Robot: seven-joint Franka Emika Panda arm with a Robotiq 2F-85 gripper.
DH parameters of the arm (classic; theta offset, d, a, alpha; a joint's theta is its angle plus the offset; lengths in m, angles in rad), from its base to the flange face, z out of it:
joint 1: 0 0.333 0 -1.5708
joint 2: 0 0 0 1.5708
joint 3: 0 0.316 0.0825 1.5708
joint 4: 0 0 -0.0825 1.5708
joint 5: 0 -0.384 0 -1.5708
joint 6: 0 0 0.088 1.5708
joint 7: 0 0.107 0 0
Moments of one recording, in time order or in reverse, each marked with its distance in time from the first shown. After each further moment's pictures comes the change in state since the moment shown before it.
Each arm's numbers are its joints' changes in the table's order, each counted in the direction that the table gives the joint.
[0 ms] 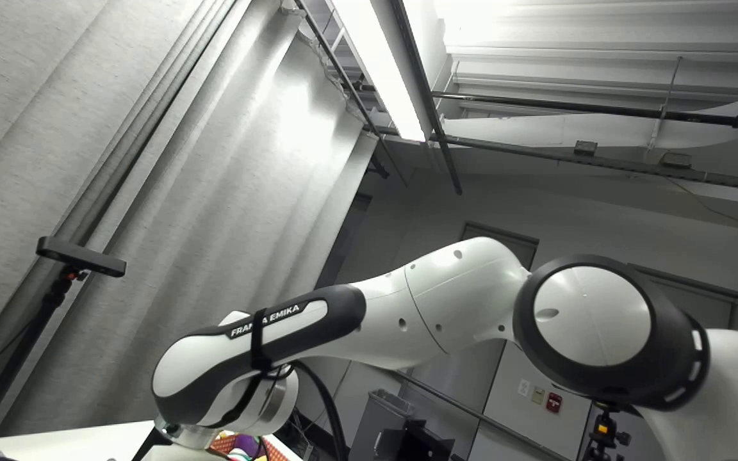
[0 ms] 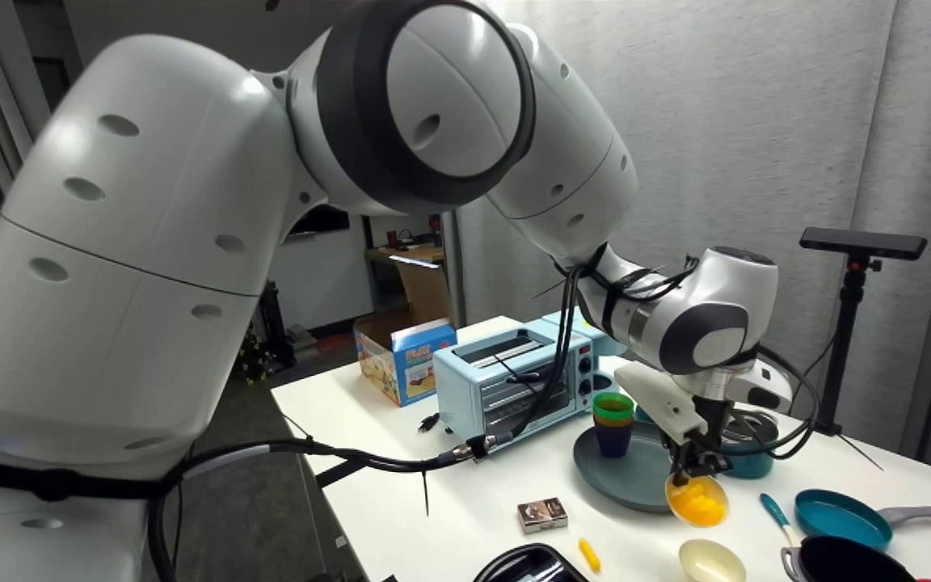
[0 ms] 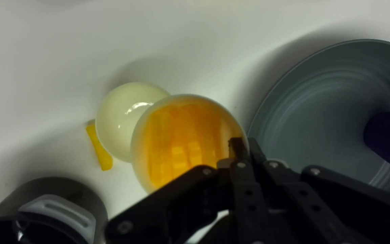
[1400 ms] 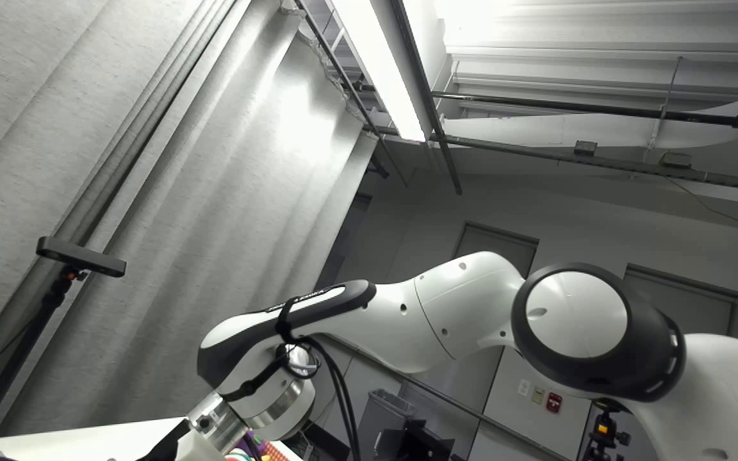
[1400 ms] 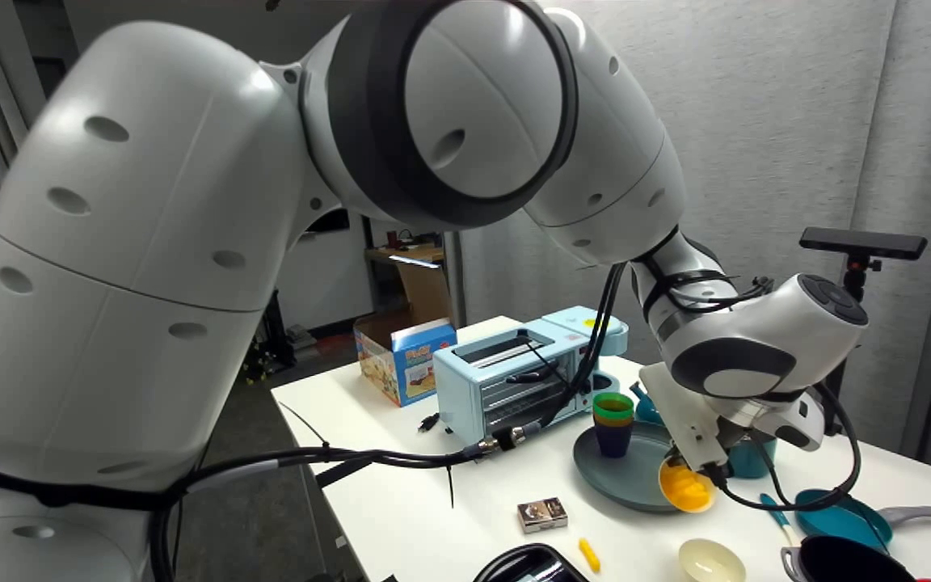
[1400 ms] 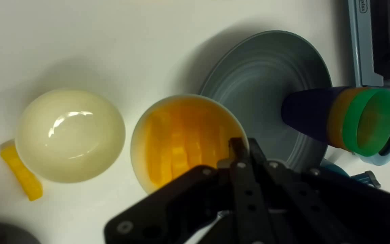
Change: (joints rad) arm -0.172 0.014 0.115 0.001 -0.423 -0.027 -0.330
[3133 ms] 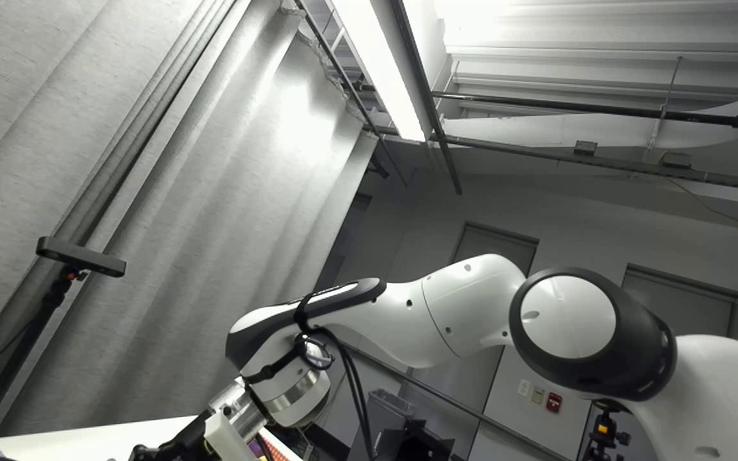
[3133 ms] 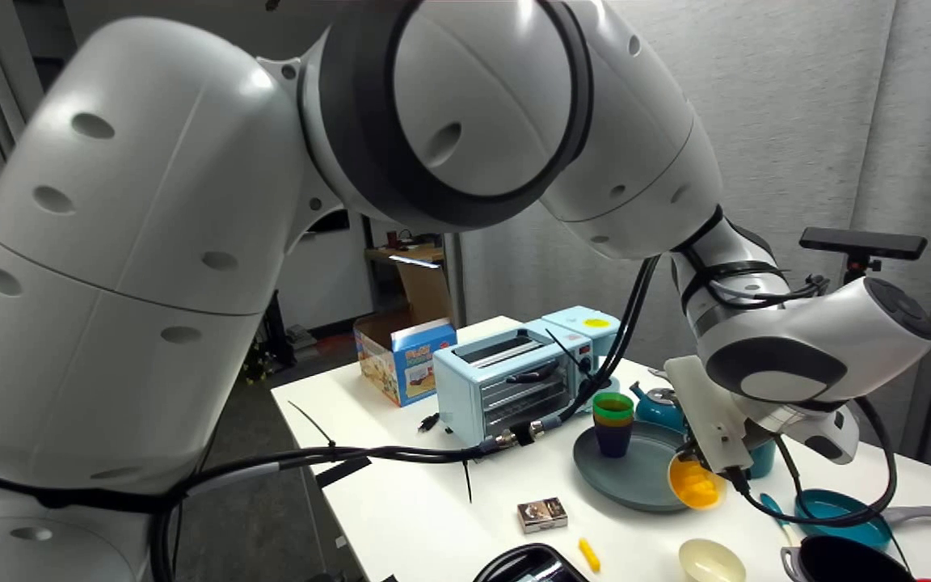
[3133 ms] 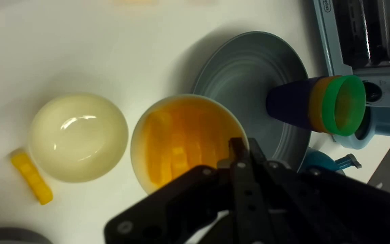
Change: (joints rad) arm -0.037 0.001 -0.033 0.042 -0.084 -0.128 -0.022
